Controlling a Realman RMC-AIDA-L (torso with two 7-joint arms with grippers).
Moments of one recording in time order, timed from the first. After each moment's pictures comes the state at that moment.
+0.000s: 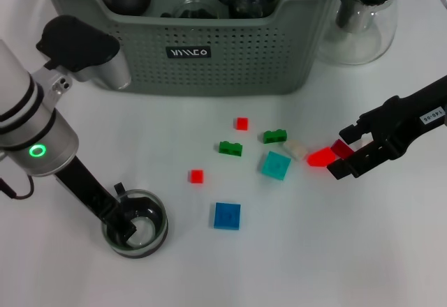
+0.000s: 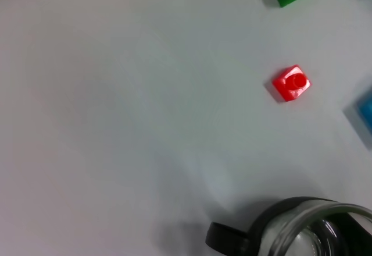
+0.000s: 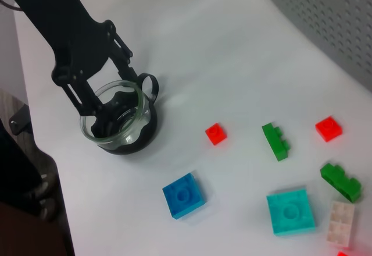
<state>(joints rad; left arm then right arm) -0.52 -2.18 1.35 1.35 2.78 1.81 -2.61 0.71 2.02 -1.04 -0.99 -2.35 -1.78 2.09</state>
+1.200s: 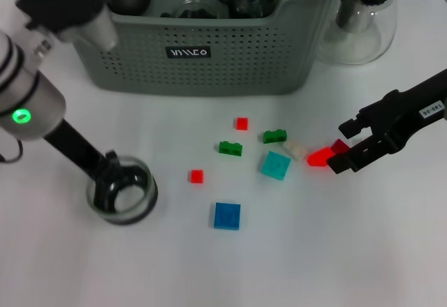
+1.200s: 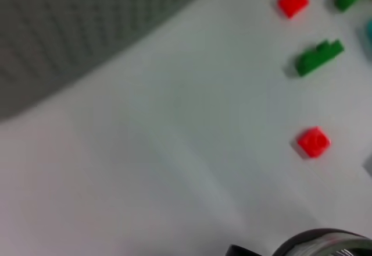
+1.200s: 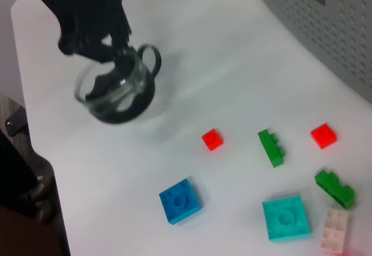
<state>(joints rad) -0.52 -2.17 1.31 1.47 2.79 1.81 -2.59 0.72 2.01 -1.03 -1.00 -2.35 -1.78 2.10</state>
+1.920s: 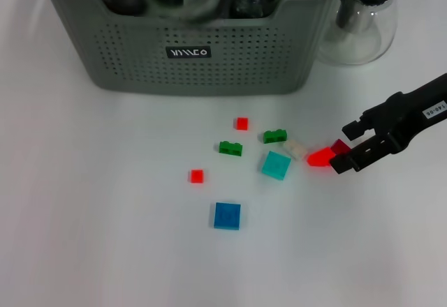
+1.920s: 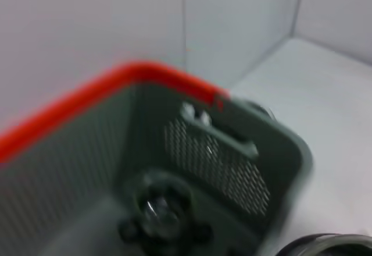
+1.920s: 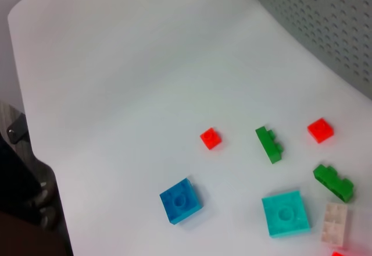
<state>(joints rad) -0.83 -2.11 0.94 1.75 2.52 1.83 -2.54 0.72 2.01 -1.02 -0.99 -2.35 -1.79 2.13</state>
